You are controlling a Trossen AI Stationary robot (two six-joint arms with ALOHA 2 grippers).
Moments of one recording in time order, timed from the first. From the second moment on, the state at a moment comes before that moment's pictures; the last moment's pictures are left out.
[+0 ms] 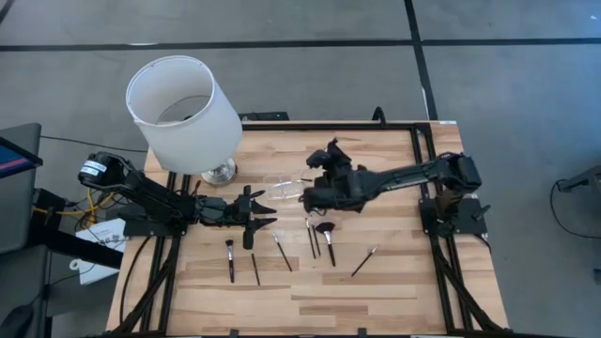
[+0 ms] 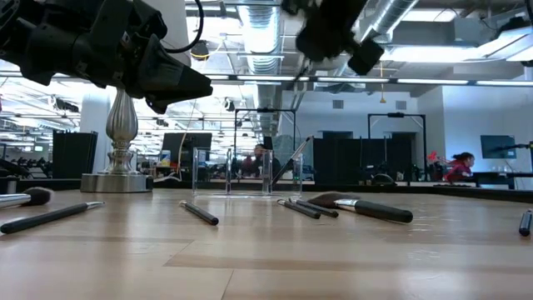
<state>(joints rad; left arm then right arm) -0.27 1.35 0.28 0.90 -0.31 -0.11 0.10 1.82 1.51 -0.98 1.37 -1.20</state>
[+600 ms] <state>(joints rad) -0.27 1.35 0.27 0.90 -0.31 -0.11 0.06 2.06 1.51 -0.91 1.19 -1.16</state>
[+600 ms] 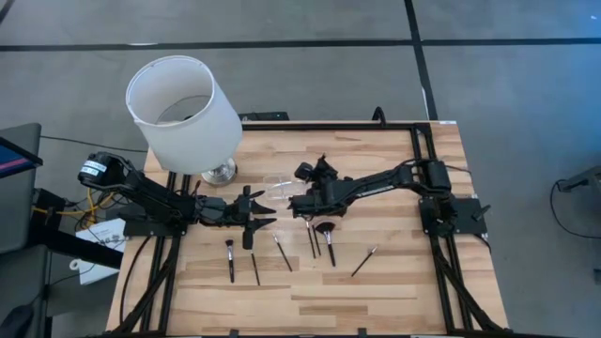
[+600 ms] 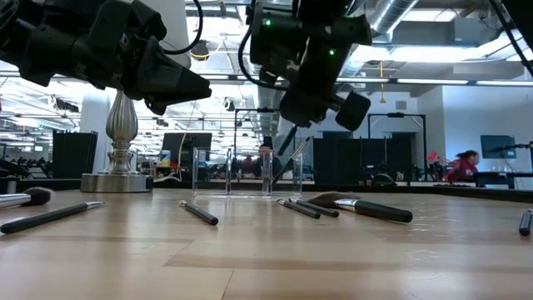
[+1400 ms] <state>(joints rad) -0.27 1.35 0.27 0.91 -0.31 -0.12 0.06 2.12 1.51 -0.77 1.12 -1.12</state>
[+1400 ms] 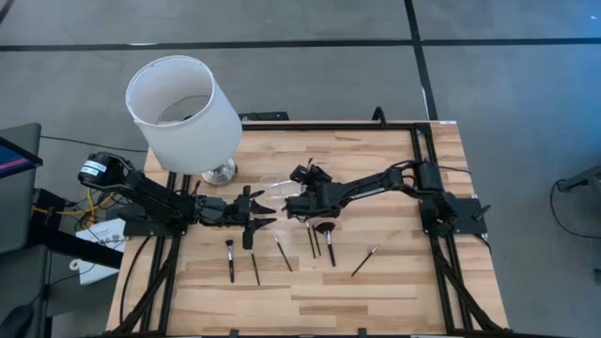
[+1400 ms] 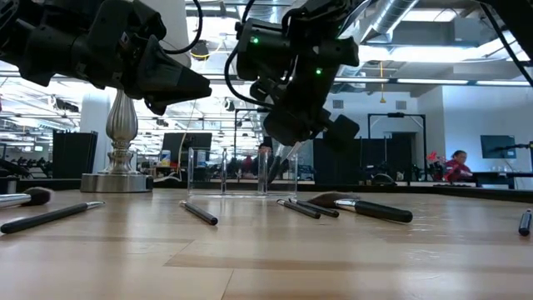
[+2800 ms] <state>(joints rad) -0.27 1.35 0.27 0.92 -0.24 -0.19 0.49 1.53 1.51 -1.43 0.44 0.30</state>
